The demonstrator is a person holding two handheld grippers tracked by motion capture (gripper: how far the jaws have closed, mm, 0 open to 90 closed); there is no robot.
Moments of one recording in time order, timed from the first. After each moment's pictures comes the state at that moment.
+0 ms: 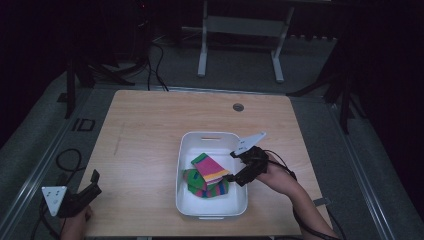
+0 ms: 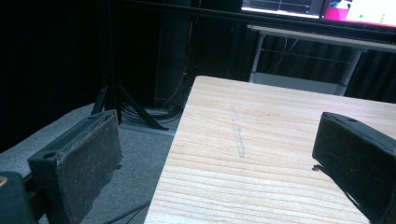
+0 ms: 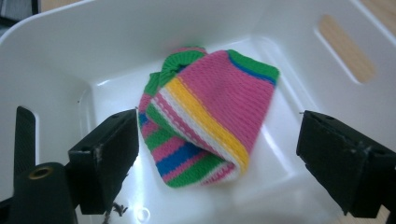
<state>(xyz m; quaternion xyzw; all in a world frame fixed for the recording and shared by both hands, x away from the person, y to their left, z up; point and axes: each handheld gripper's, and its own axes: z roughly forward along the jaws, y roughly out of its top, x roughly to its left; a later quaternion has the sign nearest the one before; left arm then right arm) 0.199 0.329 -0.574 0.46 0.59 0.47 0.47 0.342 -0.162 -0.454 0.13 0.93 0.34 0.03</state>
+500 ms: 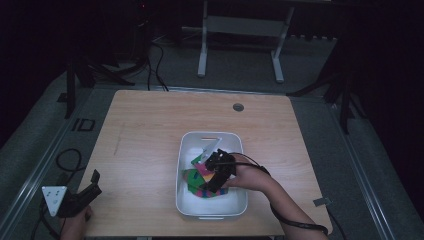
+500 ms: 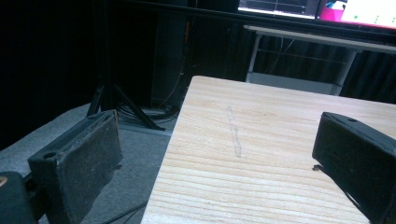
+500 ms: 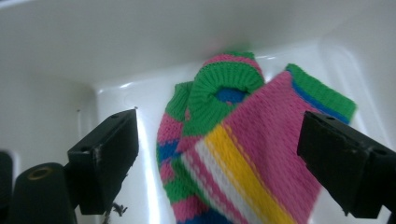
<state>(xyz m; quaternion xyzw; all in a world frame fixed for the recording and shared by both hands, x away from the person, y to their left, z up) 0.199 0.330 -0.574 0.46 0.58 0.46 0.48 0.339 -0.077 -0.479 0.08 0.97 0.24 0.01</state>
